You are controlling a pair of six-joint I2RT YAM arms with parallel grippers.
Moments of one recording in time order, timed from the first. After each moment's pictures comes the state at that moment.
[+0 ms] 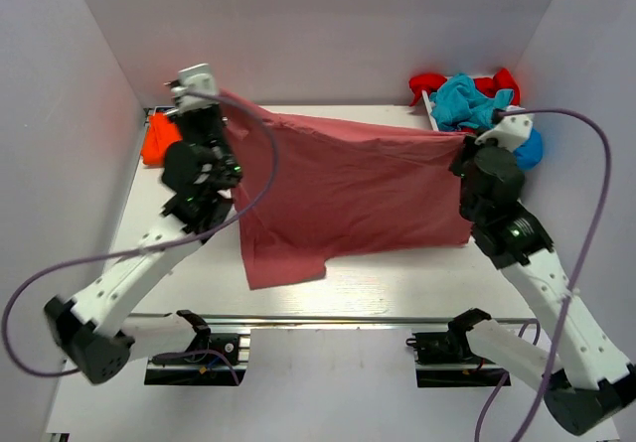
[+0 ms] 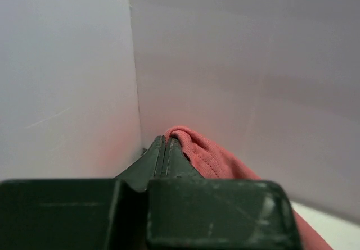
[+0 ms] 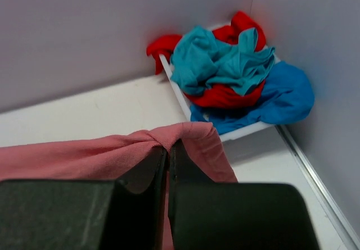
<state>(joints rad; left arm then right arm) -0.67 1.21 1.22 0.64 -1.04 0.61 0.48 0.91 1.08 -0.28 0.69 0.17</state>
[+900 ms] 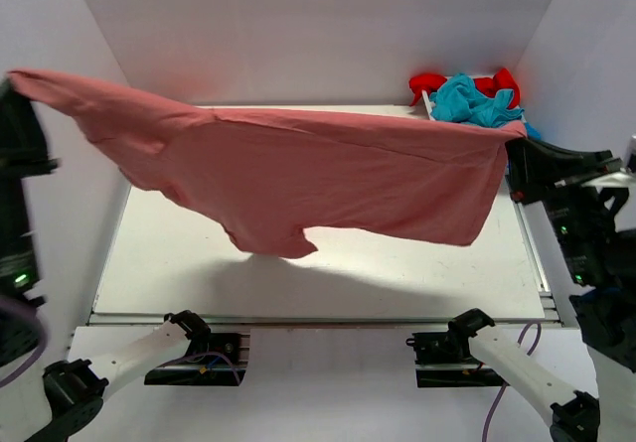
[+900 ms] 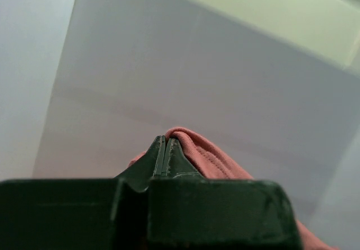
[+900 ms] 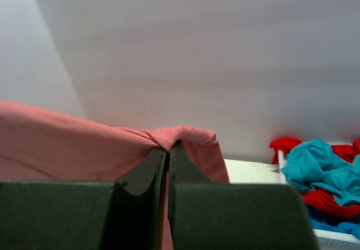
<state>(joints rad) -0.67 0.83 1.81 -0.19 -0.63 0.12 0.48 0.67 1.48 -0.44 0.16 0.16</state>
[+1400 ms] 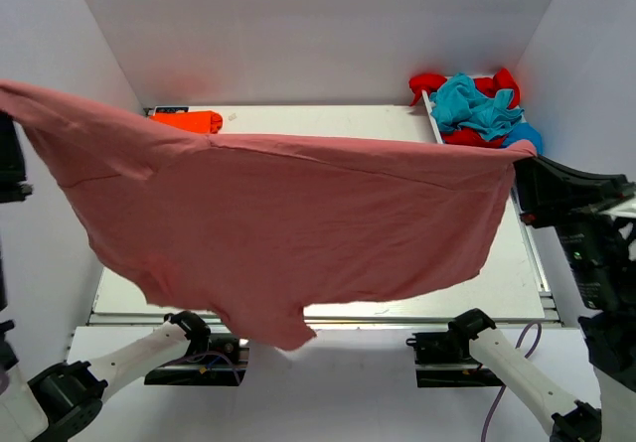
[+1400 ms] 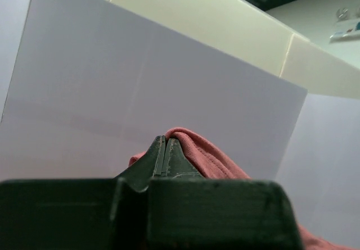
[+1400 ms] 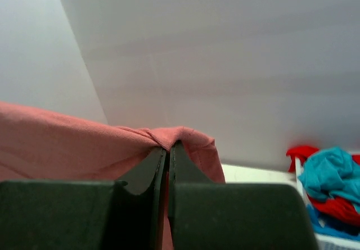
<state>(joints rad) -0.67 0.81 1.99 -0.33 -0.44 0.02 0.48 0.56 1.45 -0.44 0.06 0.20</state>
